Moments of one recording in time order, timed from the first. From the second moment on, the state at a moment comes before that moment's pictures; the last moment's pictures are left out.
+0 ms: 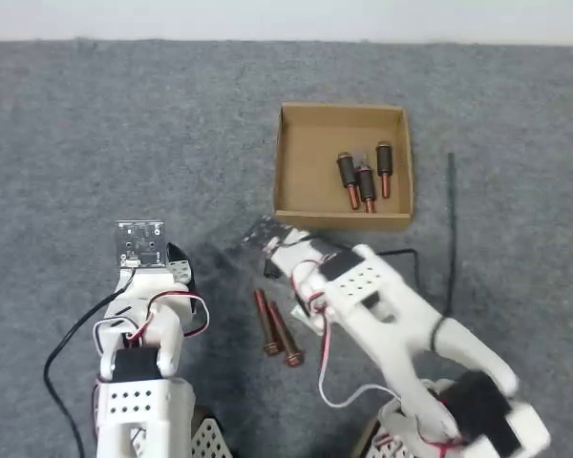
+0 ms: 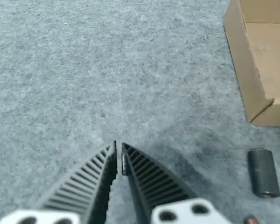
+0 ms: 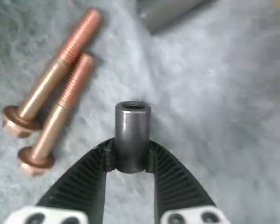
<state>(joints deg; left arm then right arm) -10.3 -82.8 97.1 36.2 2.4 -37.9 -15.4 48.8 55.7 19.5</state>
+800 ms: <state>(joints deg) -10.3 -82.8 97.1 36.2 2.4 -0.8 -39.5 66.6 54.4 7.4</state>
